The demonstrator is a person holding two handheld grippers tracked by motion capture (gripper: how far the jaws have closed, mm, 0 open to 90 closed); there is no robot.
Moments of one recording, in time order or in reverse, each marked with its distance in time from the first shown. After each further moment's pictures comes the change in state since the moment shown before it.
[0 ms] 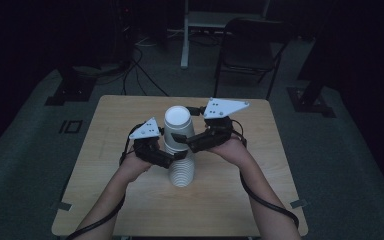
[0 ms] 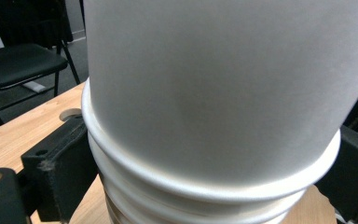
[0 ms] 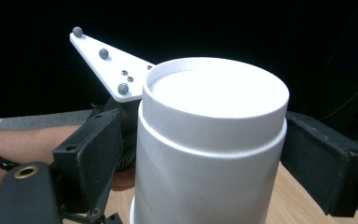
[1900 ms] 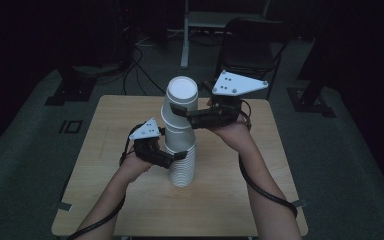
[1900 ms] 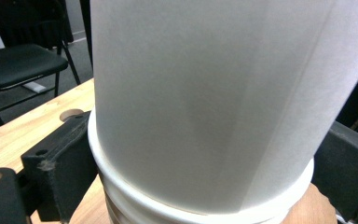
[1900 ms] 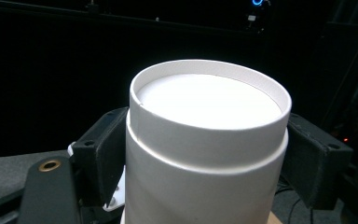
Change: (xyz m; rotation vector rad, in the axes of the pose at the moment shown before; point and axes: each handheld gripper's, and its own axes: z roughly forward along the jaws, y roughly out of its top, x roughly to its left) left arm 0.000 0.000 0.000 -0.001 0.001 -0.001; right arm 0.003 0.067 -0.027 -0.156 -0.104 -0.043
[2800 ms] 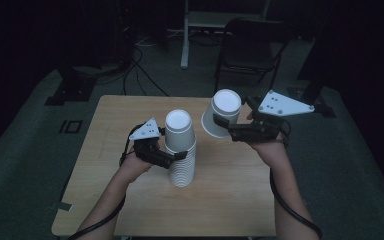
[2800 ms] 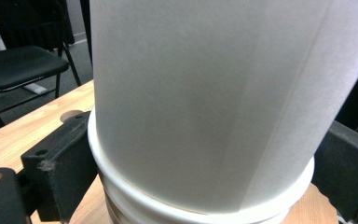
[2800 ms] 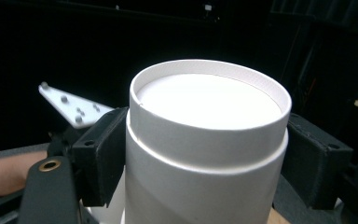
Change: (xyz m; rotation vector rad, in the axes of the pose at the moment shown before) left arm 0.000 -0.001 0.000 -0.007 0.003 0.004; right arm -0.014 -0.043 -0.081 0.021 -0.156 0.022
